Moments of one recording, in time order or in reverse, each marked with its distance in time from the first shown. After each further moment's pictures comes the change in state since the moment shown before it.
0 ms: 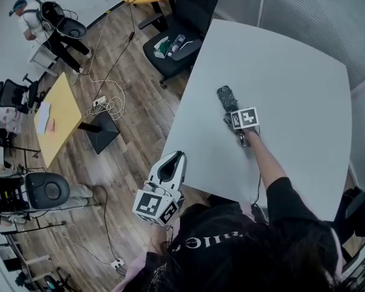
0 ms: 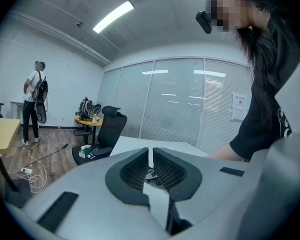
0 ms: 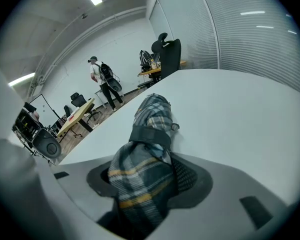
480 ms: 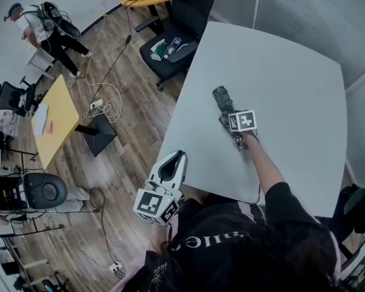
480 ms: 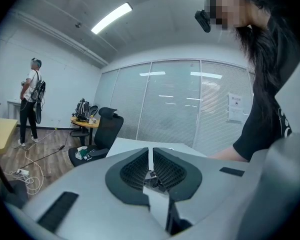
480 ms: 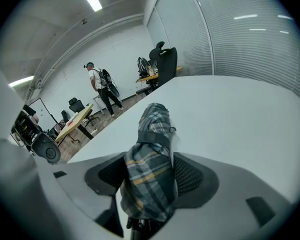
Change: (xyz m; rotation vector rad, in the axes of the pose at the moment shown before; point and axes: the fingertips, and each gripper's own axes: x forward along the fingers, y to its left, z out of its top) left arm -0.003 -0.014 -0.006 0.013 -0.019 -0.038; right arm -0.022 0.007 -0.003 0.029 -0.072 -0.024
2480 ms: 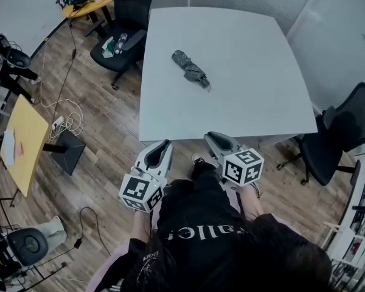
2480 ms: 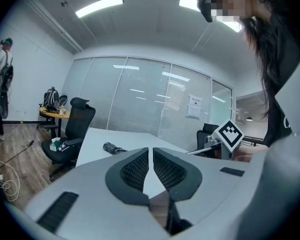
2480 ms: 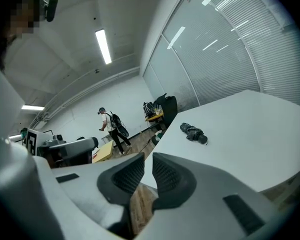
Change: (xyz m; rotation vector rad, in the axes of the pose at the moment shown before) left arm -0.152 -0.031 -0.057 0.054 0.086 -0.388; right arm -0.288 0.260 -0.155 0.185 -0.475 0.010
